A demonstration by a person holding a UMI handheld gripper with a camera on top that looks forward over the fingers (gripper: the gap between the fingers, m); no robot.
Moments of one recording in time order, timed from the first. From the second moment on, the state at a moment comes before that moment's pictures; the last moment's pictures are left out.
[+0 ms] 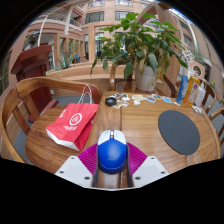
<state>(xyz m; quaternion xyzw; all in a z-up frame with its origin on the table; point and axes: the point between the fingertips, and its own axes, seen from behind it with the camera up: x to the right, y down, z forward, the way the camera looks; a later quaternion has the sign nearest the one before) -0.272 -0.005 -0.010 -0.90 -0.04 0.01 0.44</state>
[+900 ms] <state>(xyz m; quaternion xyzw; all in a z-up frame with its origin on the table) -0.023 0.060 0.023 -0.89 0.01 0.01 0.45</state>
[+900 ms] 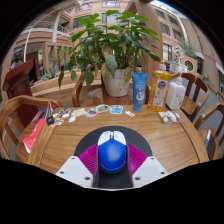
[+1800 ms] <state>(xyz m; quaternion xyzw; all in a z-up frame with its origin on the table) -0.012 -0.091 0.158 -0.88 0.01 -0.01 0.48</state>
